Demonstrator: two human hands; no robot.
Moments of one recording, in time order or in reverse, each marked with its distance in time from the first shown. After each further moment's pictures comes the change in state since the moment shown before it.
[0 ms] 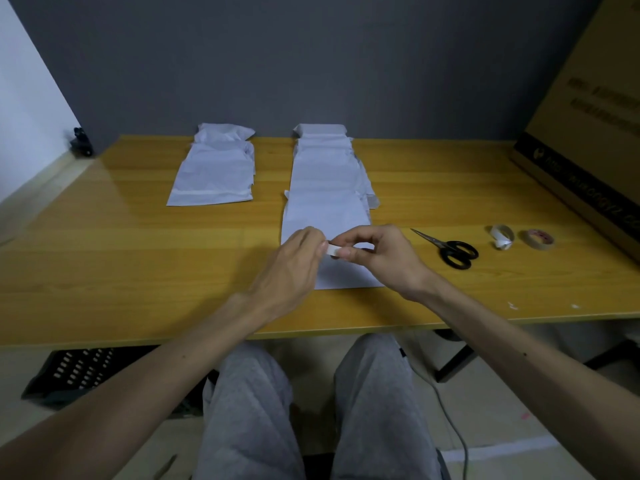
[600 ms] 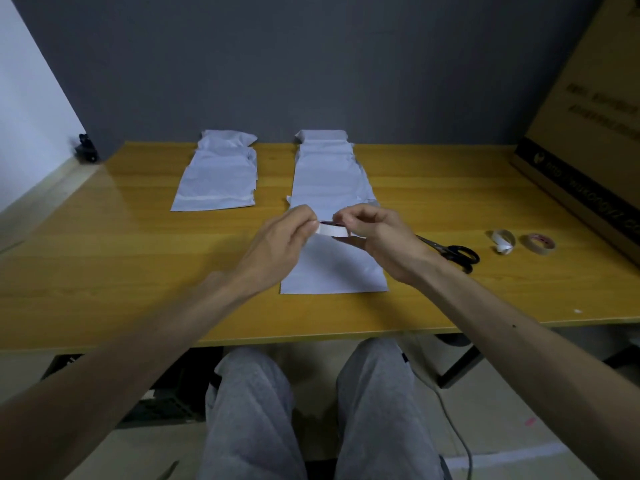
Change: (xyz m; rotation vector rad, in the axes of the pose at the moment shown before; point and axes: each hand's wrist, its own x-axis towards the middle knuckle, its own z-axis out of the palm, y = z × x) left_hand 0.025 -0.006 -0.040 -0.190 -0.047 -0.002; right_hand 0.028 -0.013 -0.004 0.508 0.068 0.220
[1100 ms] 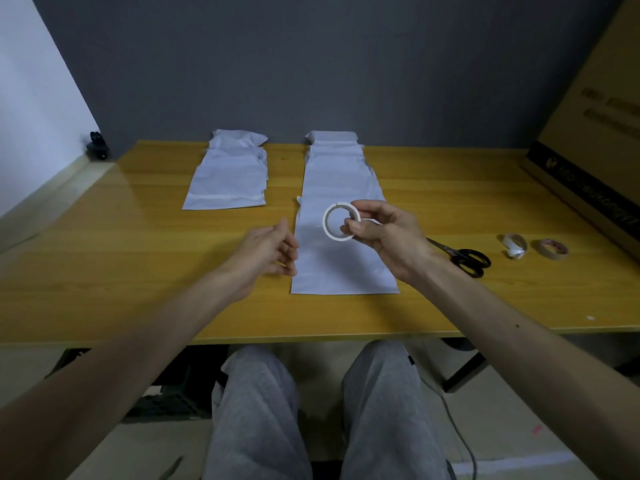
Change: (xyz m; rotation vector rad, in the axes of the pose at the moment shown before) left_hand -0.014 -0.018 -0.017 -0.668 0.026 -0.785; right_hand 0.006 0.003 0.006 0.168 0.159 0.008
